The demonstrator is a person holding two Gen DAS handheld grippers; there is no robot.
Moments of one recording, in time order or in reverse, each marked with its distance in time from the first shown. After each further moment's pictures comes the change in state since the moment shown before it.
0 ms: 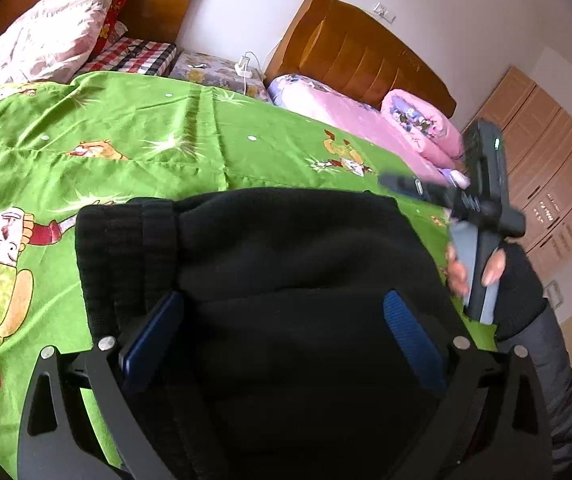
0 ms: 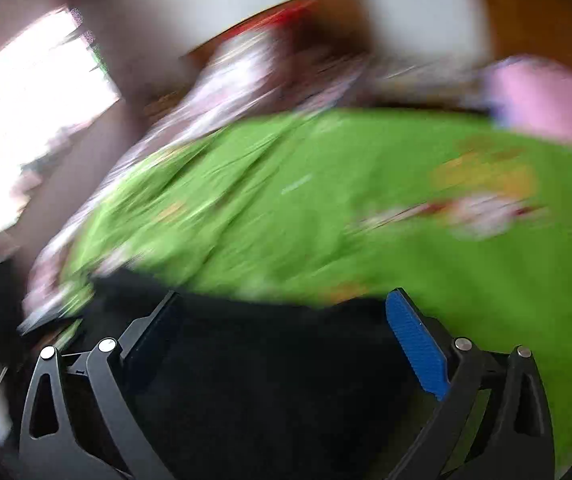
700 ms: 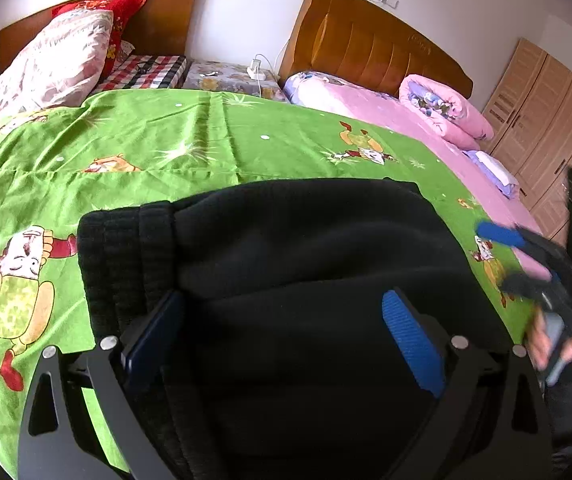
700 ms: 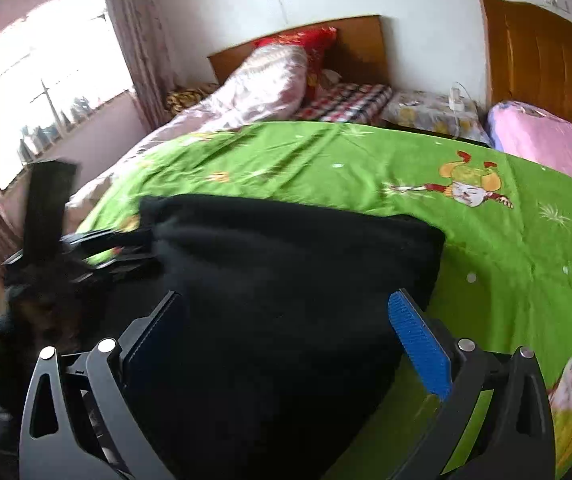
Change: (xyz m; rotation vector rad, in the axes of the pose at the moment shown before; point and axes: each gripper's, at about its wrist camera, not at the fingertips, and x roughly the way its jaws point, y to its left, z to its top) left arm 0.007 -0.012 -0.003 0.088 0.003 0.131; right arm -0.091 0.075 -0.113 -0.213 -0.010 0.137
